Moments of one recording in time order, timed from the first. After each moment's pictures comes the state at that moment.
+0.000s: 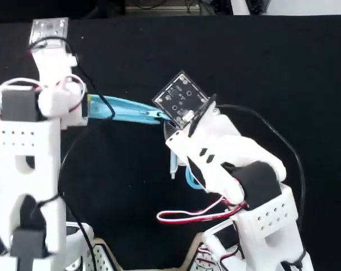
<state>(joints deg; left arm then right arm) -3.2 -20.2 -12.9 99.5 2.3 -25.2 -49.8 23.0 74.2 22.5</state>
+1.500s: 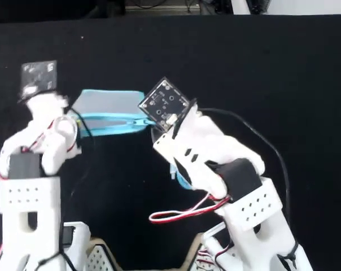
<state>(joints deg) -10.7 -53.8 39.7 65.9 1.3 -28.3 -49.7 32.1 65.3 24.6</state>
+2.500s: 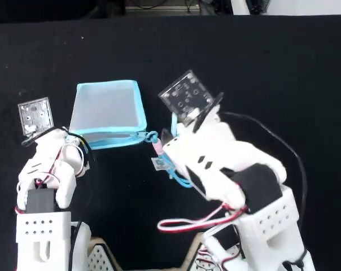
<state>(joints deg) -9.6 -73.9 67.6 50.0 9.5 -27.5 -48.9 20.4 80.7 11.0</state>
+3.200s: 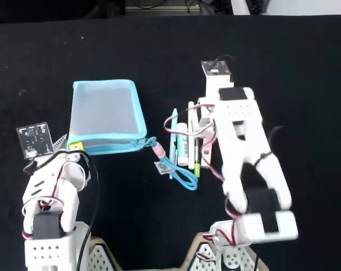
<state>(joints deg) -9.7 -98.8 82.2 48.8 9.5 -5.2 1.0 18.0 74.8 -1.6</state>
